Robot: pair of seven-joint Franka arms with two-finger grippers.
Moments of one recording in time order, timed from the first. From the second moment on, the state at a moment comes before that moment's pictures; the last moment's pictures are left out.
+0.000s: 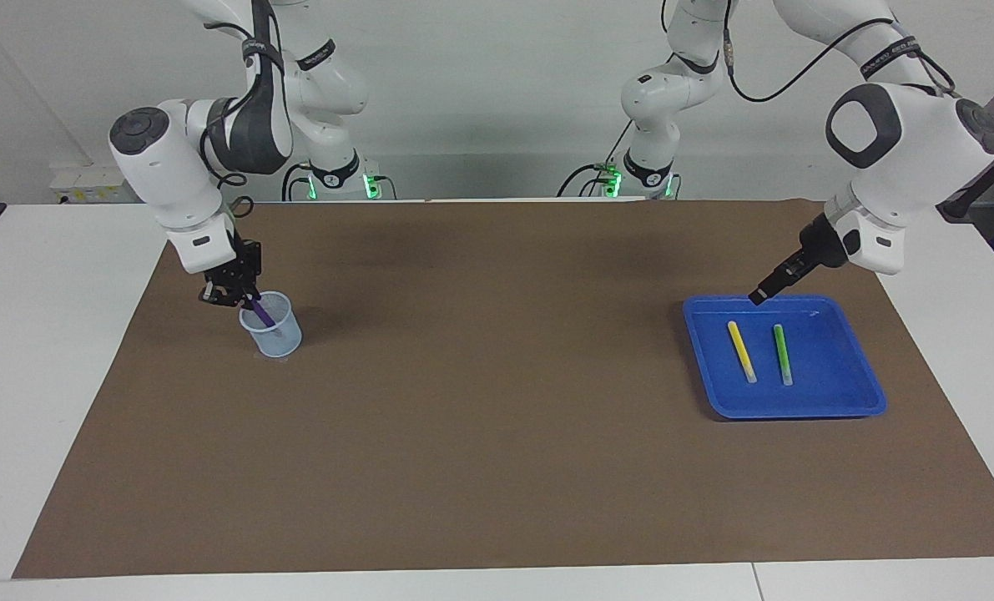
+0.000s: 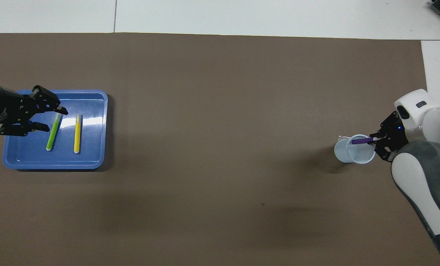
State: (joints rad) left arm 0.37 0.07 -0.34 -1.76 -0.29 1.78 -0.56; right arm -0.21 -0.07 0.14 -2.07 0.03 2.01 -1.31
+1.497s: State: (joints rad) left arm 0.15 -0.03 -0.36 -1.78 -0.78 1.87 -1.43; right arm 0.26 -0.06 0.16 -1.86 0.58 2.21 0.16
